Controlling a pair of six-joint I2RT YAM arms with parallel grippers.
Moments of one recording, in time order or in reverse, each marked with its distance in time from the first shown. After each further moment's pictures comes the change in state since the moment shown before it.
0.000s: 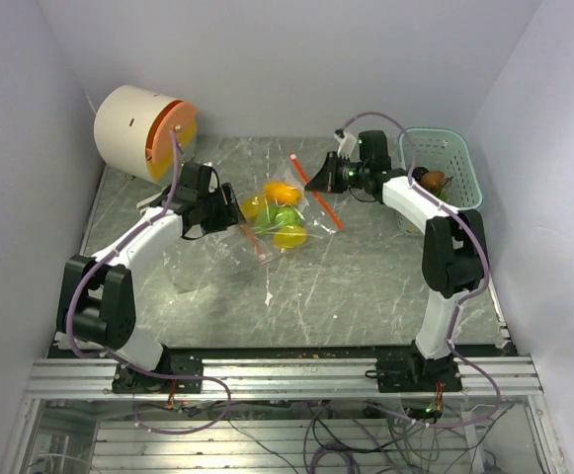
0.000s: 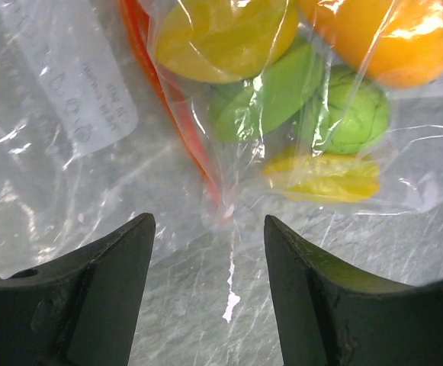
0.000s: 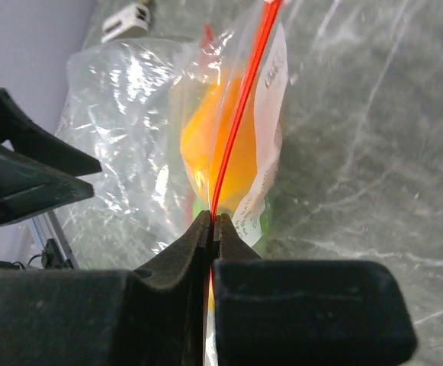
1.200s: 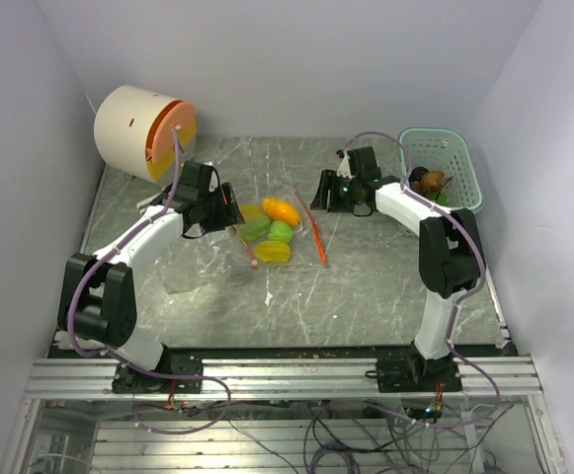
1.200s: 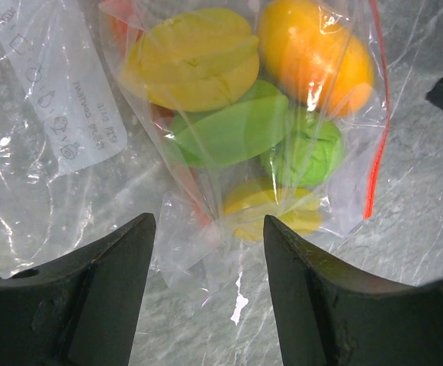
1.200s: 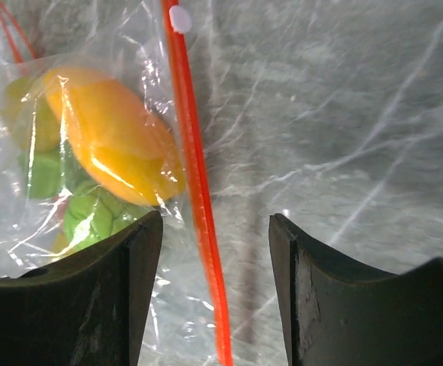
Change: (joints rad) left arm 0.000 0.017 0.026 -0.019 -0.018 0.020; right arm 0.051 -0.021 -0.021 -0.204 0.407 -0.034
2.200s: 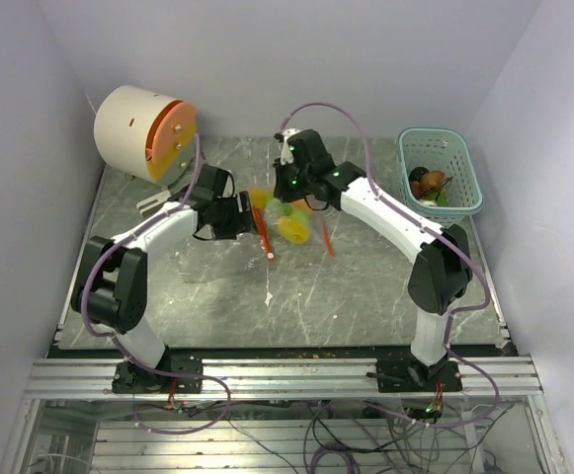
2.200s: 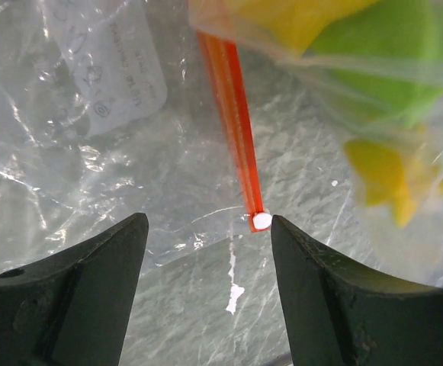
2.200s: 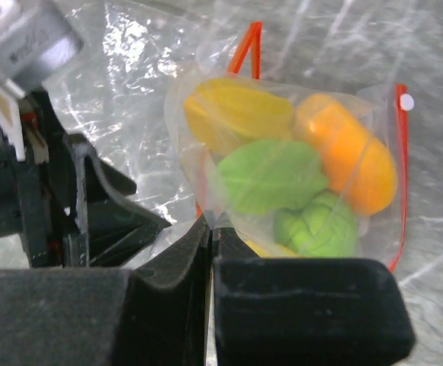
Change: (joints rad) left arm -0.071 0.134 0.047 -0.010 0.079 0.029; right arm 0.320 -0.054 0.308 -0.215 0.248 -0.097
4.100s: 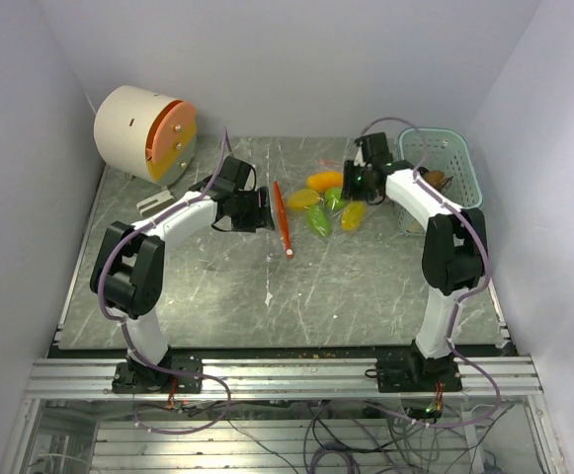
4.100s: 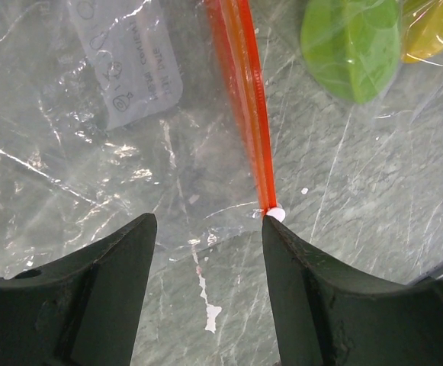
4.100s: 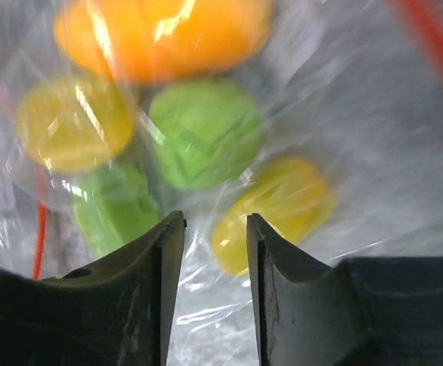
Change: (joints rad) left arm -0.086 0.109 0.151 -0.031 -0.005 0.035; right arm -0.418 0.077 -0.123 0.013 -0.011 -0.006
